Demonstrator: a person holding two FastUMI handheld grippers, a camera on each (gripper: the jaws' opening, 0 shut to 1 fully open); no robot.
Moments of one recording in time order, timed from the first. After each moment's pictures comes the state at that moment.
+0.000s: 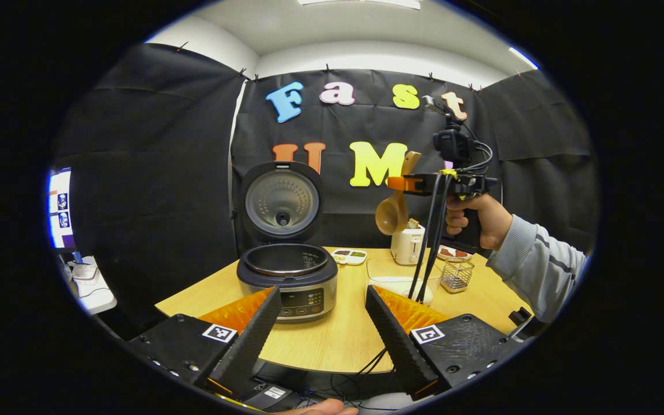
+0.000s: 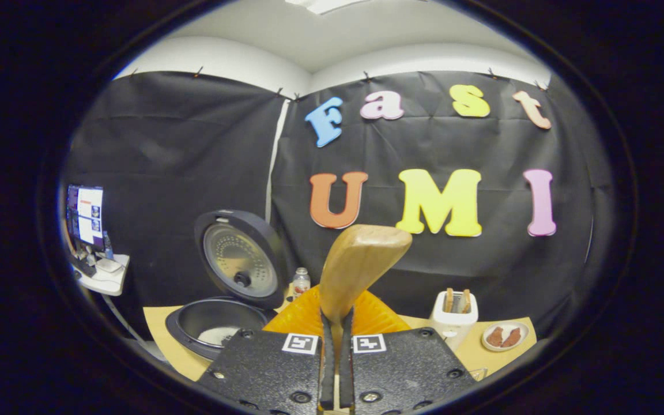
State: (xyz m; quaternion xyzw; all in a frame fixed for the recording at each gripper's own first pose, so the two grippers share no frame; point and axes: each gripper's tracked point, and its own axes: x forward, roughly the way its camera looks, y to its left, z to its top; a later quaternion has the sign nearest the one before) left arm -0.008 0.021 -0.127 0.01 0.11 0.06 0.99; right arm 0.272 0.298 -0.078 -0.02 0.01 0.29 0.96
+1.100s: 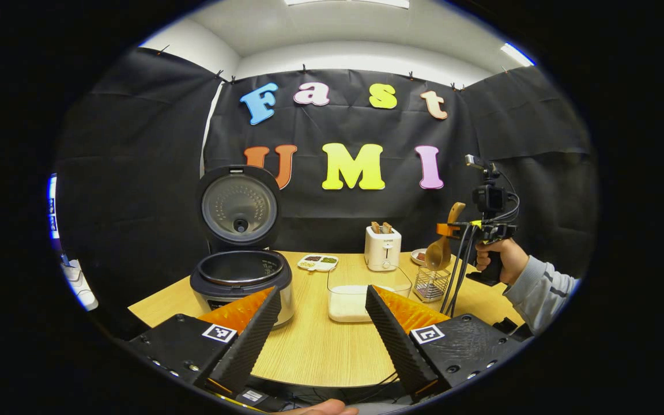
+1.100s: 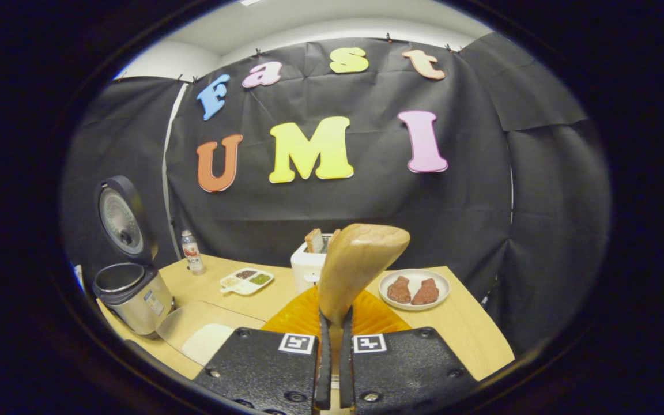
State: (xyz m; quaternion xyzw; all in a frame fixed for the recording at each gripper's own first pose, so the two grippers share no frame) left arm 0.027 -0.042 -0.128 0.01 0.11 0.02 0.99; right arm 0.329 0.066 -0.196 0.01 0.11 0.09 0.99
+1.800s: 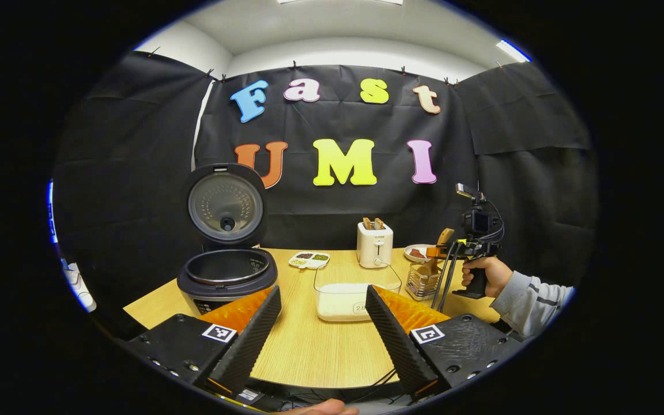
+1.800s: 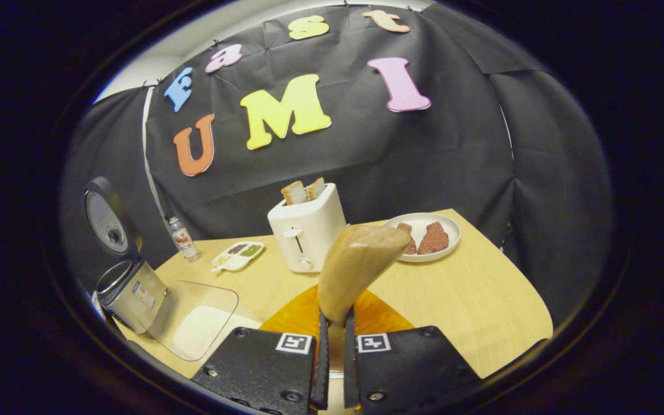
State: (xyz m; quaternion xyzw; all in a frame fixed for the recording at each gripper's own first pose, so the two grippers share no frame) left arm 0.037 -0.064 -0.129 0.02 0.11 0.01 0.99; right arm 0.347 0.048 -0.282 0.09 0.21 0.09 0.97
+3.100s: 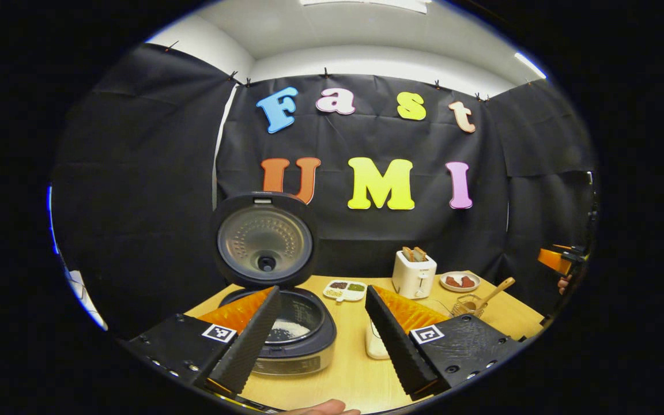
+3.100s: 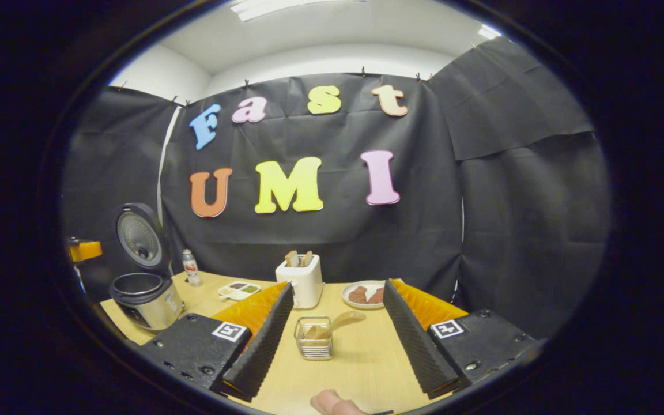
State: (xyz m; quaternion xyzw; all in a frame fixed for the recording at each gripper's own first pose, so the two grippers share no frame) left arm 0.129 0.072 -0.058 0.01 0.07 0.06 1.00; right arm 0.154 0.001 -0.116 0.01 0.04 0.04 1.00
